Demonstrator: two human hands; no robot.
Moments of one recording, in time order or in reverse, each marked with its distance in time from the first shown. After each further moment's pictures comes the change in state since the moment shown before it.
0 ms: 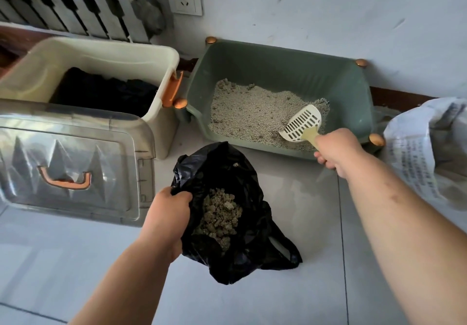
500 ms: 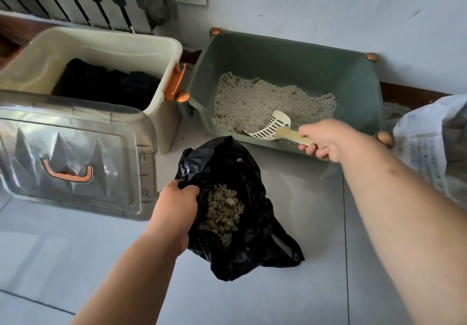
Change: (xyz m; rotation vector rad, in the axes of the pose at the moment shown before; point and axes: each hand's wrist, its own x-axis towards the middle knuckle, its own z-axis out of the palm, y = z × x) left_hand -0.004 0.006 0.011 0.004 0.024 -0.019; right_hand 0.016 -0.019 0.020 -0.107 -0.276 0.041
